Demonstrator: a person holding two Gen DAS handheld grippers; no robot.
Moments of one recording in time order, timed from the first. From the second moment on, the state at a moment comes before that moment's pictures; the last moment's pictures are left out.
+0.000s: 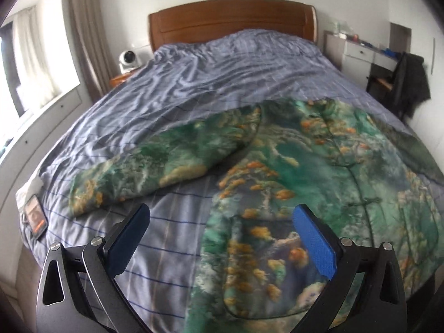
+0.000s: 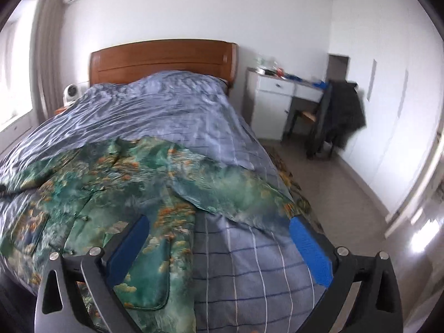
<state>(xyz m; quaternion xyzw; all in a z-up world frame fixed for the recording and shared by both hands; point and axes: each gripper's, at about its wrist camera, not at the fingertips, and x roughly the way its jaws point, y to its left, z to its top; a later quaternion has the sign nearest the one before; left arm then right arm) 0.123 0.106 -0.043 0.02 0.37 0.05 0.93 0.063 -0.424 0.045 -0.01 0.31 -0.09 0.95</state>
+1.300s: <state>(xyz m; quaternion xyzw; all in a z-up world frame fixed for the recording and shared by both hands) 0.062 0.157 -0.127 0.00 0.49 -0.08 0.87 0.084 -0.426 -0.124 0.09 0.57 0.08 0.81</state>
